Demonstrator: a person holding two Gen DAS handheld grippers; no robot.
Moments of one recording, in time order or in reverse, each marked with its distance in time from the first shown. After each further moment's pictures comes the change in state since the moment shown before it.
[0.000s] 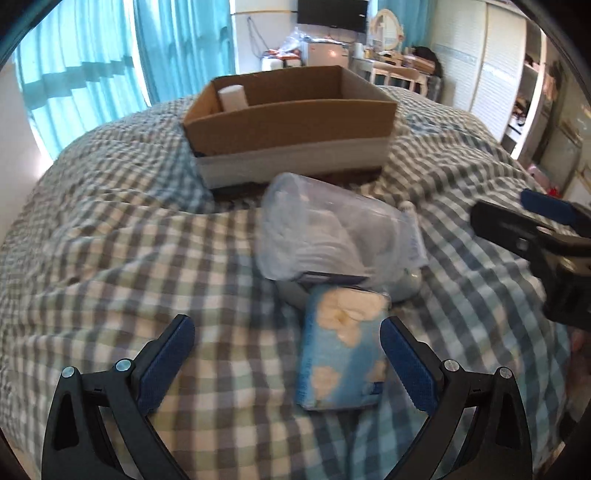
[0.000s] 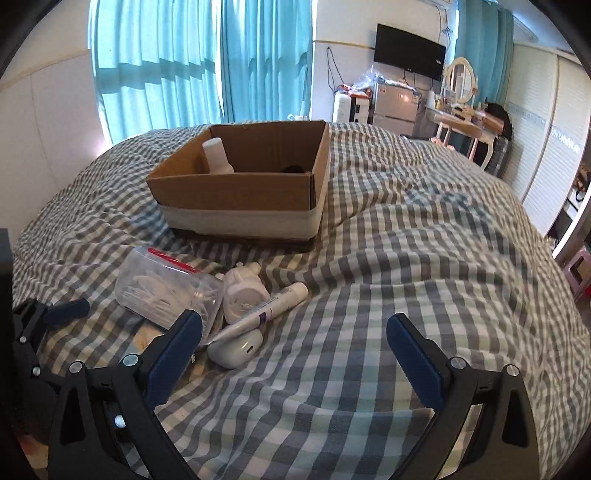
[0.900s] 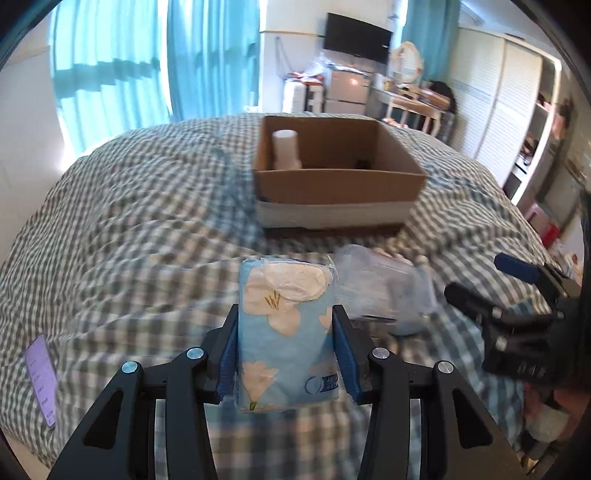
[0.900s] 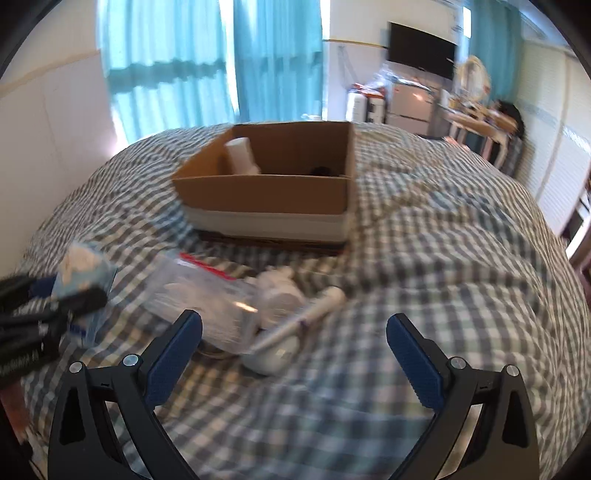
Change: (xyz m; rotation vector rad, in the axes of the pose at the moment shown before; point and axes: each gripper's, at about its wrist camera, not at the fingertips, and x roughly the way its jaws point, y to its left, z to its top) left arm -0.065 0.066 0.012 -0.115 -0.086 0.020; right arm 0.002 0.033 0.006 -0.043 -0.004 0.059
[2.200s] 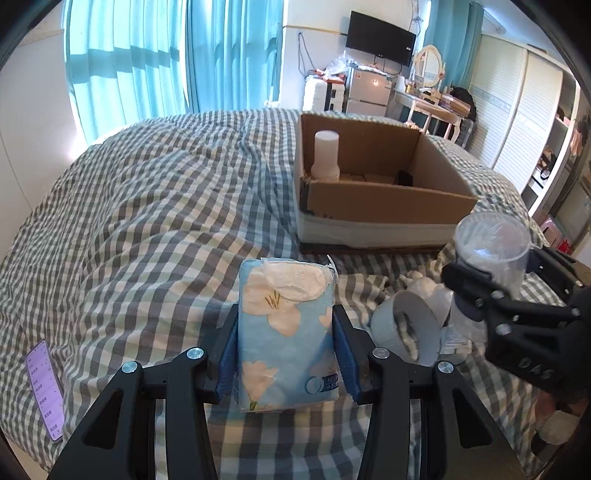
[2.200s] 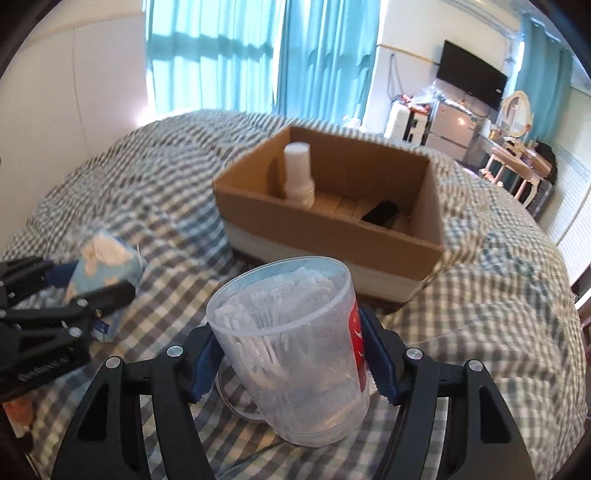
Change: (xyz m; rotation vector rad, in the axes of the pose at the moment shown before) left arm 0.031 0.029 0.028 -0.040 0.003 0.034; right arm 0.039 0.046 0.048 -0.148 0.006 0.035
